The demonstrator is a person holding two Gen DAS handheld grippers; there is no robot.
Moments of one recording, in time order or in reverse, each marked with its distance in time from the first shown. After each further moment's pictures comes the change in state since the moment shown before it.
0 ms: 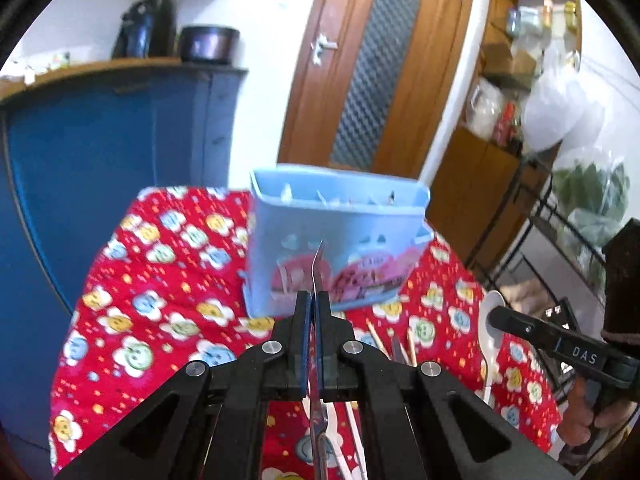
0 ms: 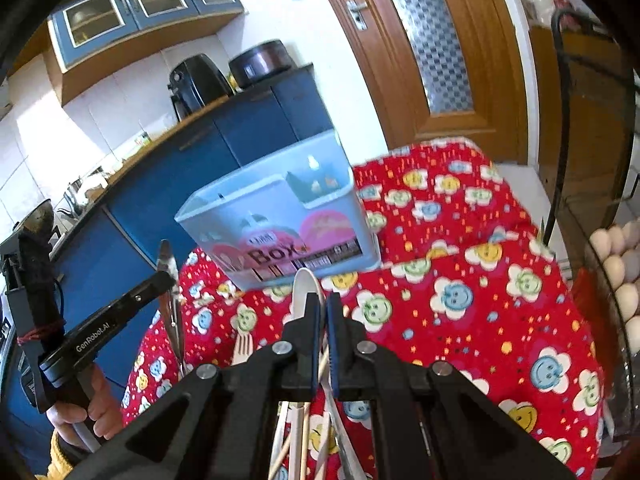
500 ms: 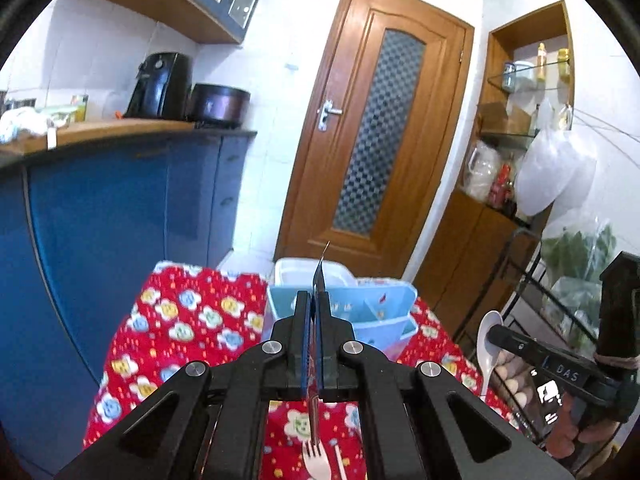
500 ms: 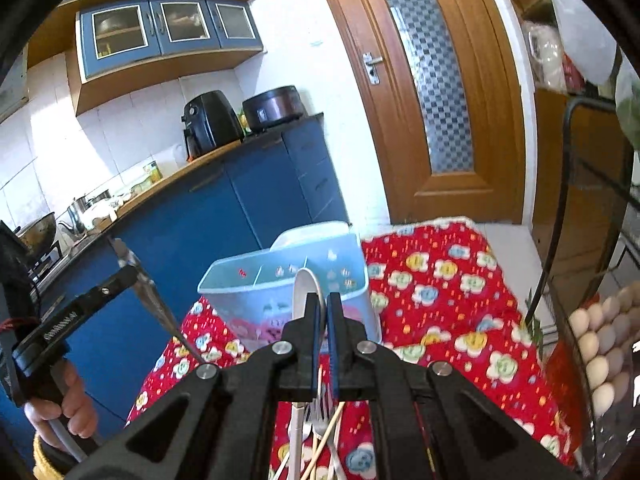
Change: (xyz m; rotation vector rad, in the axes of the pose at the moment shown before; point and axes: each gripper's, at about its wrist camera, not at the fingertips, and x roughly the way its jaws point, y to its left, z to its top) left arm -0.050 -0.001 0.061 -0.021 -0.197 -0.003; right arm -0.027 0.026 0.052 -0.083 -0.160 -0.043
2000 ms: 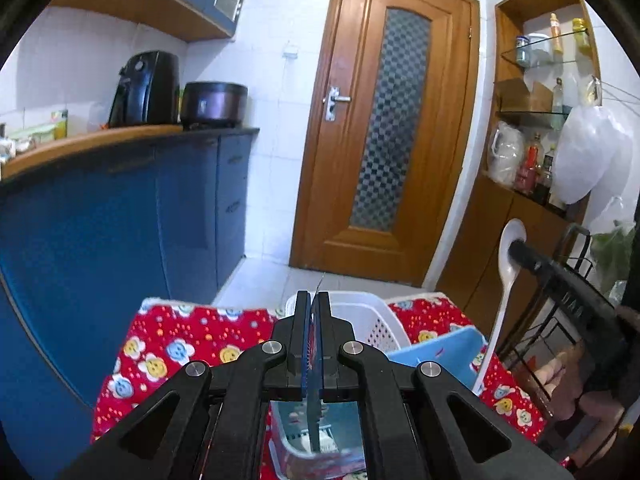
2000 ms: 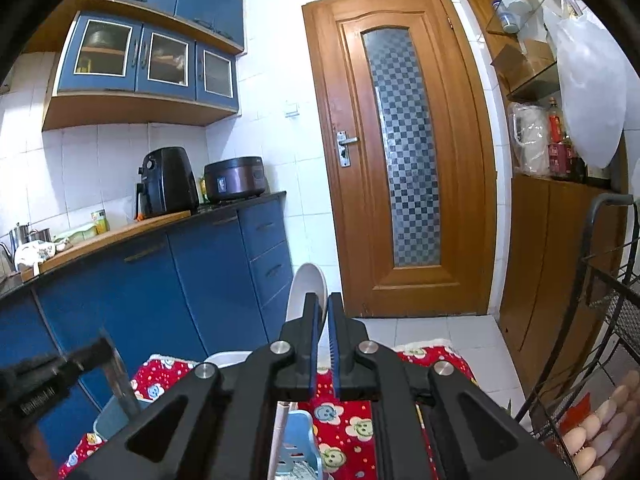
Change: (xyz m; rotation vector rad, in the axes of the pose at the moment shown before) left arm 0.125 0.005 0.030 0.064 0.038 0.066; right arm 0.095 -0.006 0.077 -0.094 -0.312 -0.179
